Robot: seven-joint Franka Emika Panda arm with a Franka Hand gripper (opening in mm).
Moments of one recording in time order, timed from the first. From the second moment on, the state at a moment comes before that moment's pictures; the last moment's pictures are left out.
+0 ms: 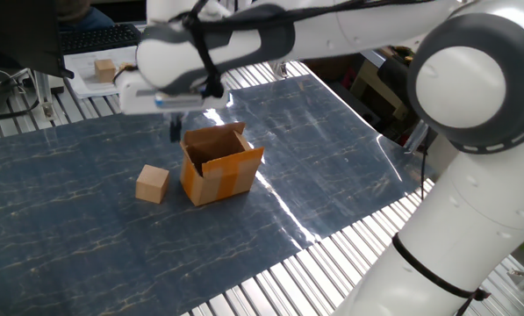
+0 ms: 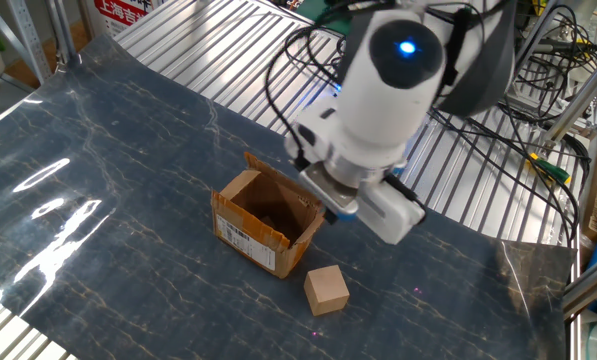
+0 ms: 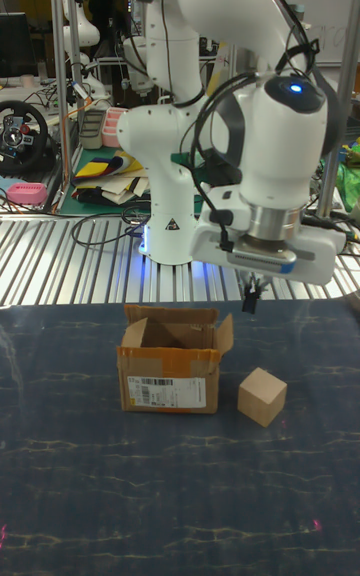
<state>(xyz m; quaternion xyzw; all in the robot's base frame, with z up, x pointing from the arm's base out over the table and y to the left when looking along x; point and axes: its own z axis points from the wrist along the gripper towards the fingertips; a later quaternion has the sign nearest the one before) 0.513 0.118 0.262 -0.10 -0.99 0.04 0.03</state>
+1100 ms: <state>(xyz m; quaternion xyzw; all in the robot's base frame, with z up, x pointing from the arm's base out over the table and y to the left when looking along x) 0.548 0.069 0.282 0.02 -1.00 0.03 0.04</state>
